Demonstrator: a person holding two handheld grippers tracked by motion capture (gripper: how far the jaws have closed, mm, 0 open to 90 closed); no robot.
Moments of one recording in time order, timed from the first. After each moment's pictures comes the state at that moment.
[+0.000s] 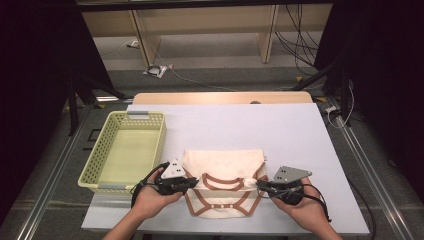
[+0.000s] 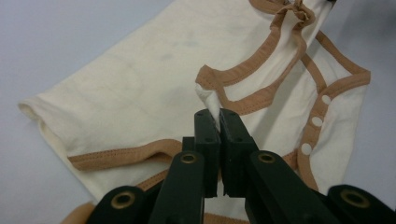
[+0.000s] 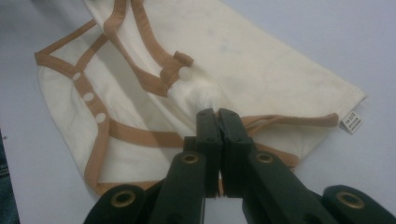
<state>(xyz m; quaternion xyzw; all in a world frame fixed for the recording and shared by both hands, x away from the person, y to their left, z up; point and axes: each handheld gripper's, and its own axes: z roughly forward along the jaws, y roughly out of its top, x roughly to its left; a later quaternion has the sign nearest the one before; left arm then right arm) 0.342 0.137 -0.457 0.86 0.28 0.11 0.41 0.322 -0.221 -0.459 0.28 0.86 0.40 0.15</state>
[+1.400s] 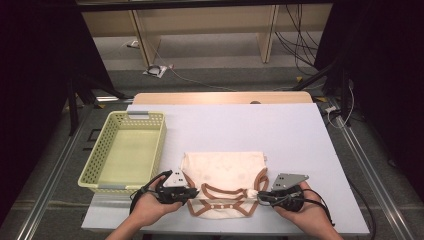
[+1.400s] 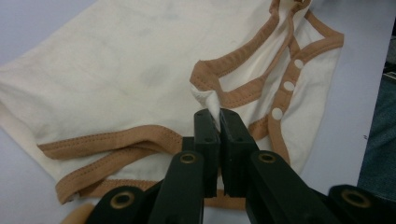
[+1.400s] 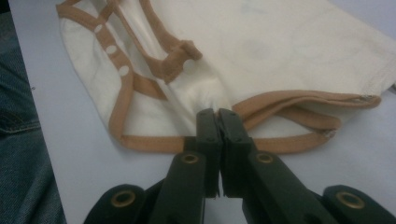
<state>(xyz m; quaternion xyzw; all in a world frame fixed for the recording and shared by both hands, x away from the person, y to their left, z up) 0.326 0.135 -0.466 0.88 0.25 0.08 0.39 0.313 -0.224 -0.470 0.27 0.89 0.36 0.10</state>
